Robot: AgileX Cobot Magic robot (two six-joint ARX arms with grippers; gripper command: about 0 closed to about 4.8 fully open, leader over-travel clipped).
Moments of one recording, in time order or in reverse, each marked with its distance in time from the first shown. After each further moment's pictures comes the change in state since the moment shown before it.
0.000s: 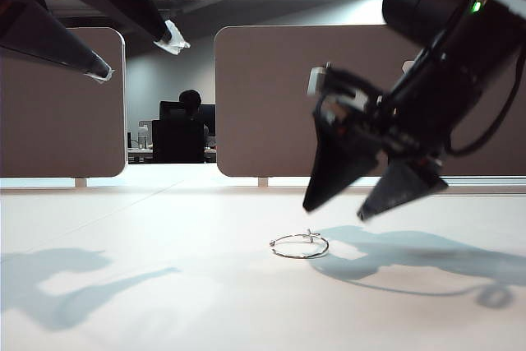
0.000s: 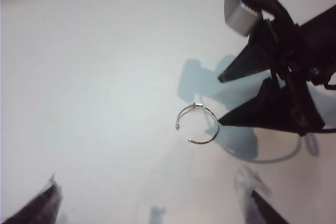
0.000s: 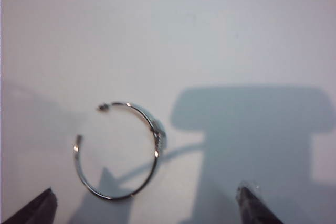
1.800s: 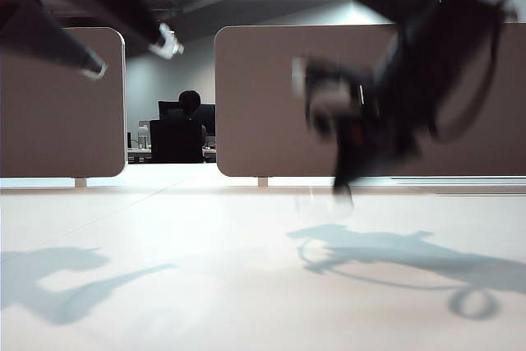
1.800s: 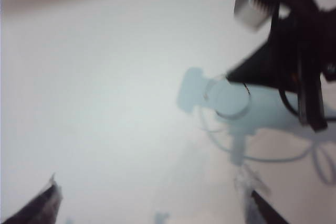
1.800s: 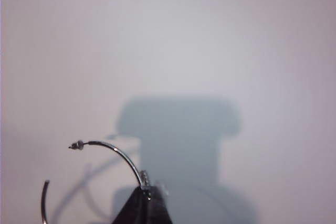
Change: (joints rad) left arm 0.000 -0.001 0.011 0.014 -0.045 0.026; right arm 0.088 -0.059 0.071 -0.029 0.286 -0.049
